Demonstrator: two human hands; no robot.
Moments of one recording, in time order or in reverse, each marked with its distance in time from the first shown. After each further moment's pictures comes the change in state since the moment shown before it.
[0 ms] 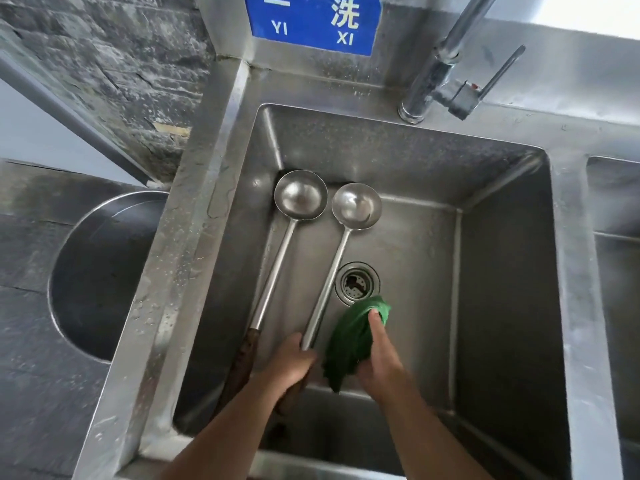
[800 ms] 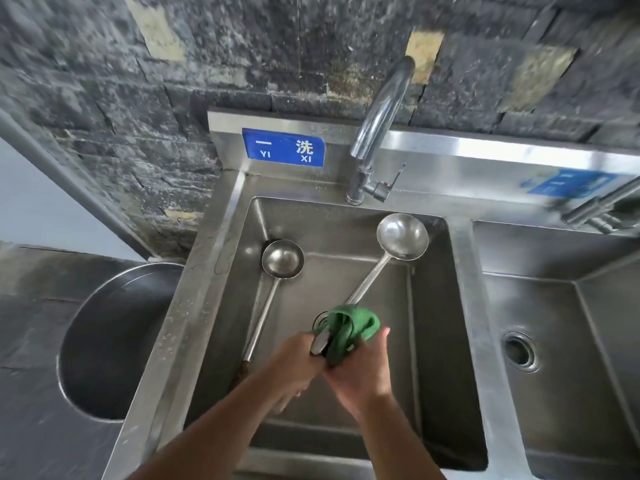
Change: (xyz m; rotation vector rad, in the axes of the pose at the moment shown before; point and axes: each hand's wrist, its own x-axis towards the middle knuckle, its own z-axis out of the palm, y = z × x) left_hand -0.151 0.112 -0.024 0.185 -0.004 0.428; right_hand -0.125 -0.046 0.021 0.436 -0.583 -0.003
